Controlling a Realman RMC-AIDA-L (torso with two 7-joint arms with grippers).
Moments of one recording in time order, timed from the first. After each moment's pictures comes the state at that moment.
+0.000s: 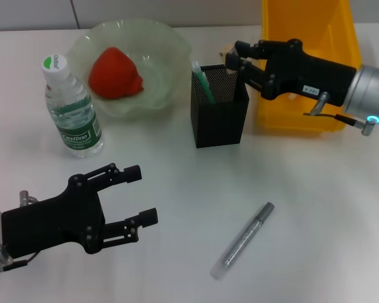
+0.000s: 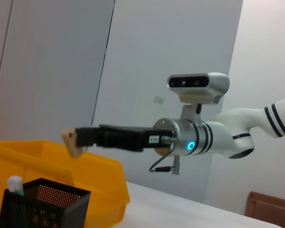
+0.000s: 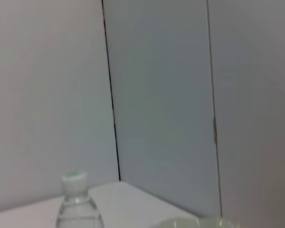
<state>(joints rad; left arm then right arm) -0.35 -2.07 0.63 0.38 1.91 1.80 -0.92 0.64 2.08 -0.87 -0.41 -1.54 -1.30 1.05</state>
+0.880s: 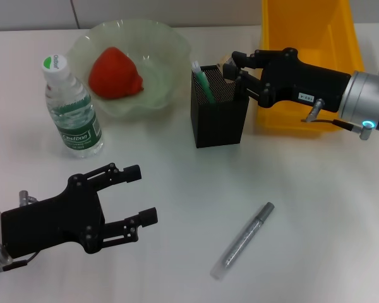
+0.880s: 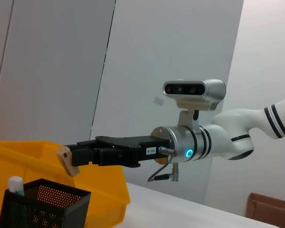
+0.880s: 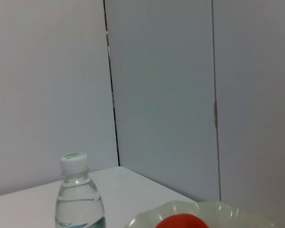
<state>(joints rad) -0.35 -2.07 0.63 0.38 1.91 1.80 -0.92 0.64 2.08 -0.91 -0.41 -1.54 -1.27 1.04</state>
